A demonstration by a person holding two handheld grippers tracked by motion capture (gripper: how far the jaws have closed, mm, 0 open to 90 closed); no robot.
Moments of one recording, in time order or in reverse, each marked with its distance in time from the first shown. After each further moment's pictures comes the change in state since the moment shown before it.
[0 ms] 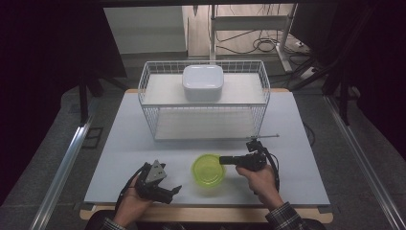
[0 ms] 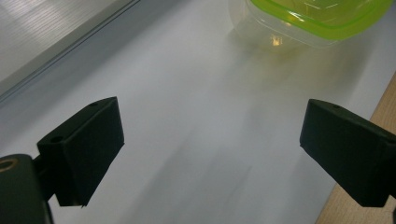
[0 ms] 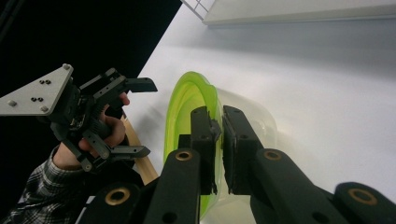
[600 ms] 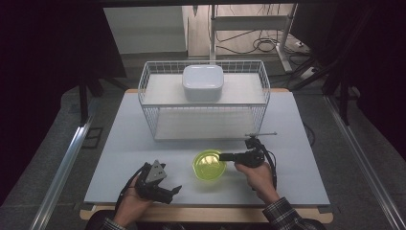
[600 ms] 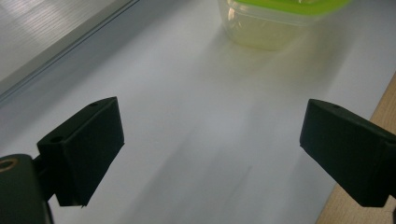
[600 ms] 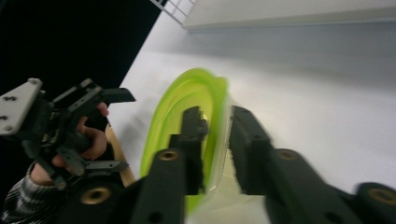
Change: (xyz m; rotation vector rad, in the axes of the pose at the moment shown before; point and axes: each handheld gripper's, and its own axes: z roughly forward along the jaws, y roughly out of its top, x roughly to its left) left arm 0.000 0.000 0.000 0.002 -0.001 0.000; right arm -0.017 0.007 0.010 -0.003 -0.043 0.036
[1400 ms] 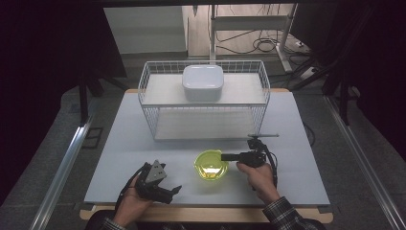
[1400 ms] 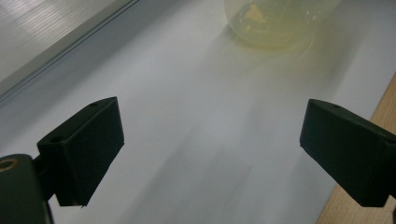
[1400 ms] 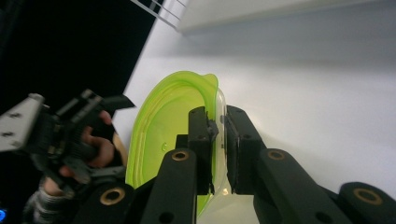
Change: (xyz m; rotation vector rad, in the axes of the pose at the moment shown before) left arm 0.000 0.000 0.000 -0.001 0.001 0.002; right arm -0.011 -0.002 -0.001 -0.006 0.024 0.098
